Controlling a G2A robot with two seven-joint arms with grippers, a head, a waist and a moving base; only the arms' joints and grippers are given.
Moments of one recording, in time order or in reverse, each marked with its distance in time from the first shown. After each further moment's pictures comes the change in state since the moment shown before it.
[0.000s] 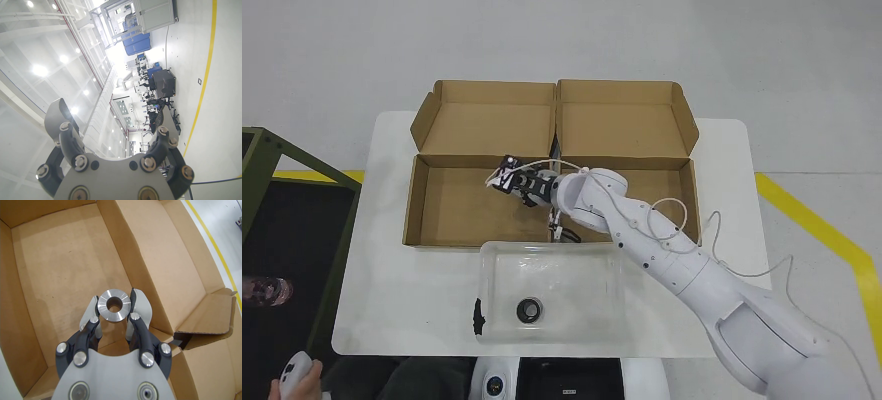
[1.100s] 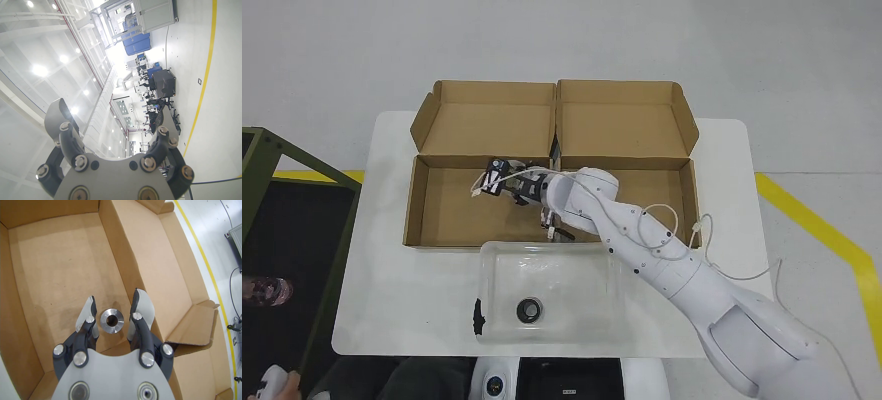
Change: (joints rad) left arm 0.000 0.000 0.000 0.000 0.000 0.000 0.000; right arm -0.036 -0.032 0.061 -0.083 -0.152 -0.028 0.019
